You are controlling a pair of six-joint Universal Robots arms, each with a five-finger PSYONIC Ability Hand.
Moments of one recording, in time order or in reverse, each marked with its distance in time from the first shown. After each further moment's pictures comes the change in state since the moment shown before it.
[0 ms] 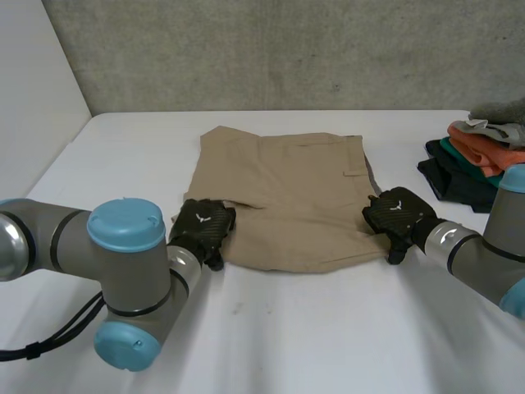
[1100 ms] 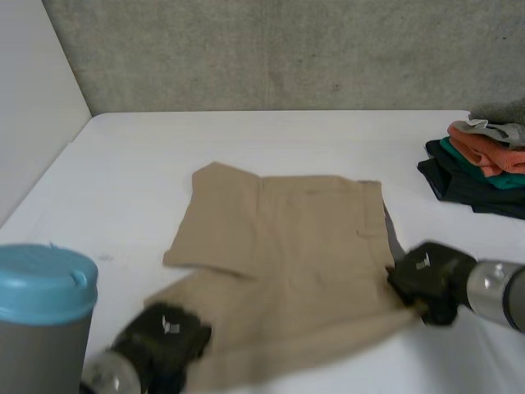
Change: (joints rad) left arm -0.094 0.485 -0.360 -0.636 0.012 0.086; right arm 0.013 -0.420 0.259 0.635 0.211 -0.272; left_hand 0.549 0.635 0.623 0.647 0.609; right_hand 0.024 0.006 0.003 0.002 0.603
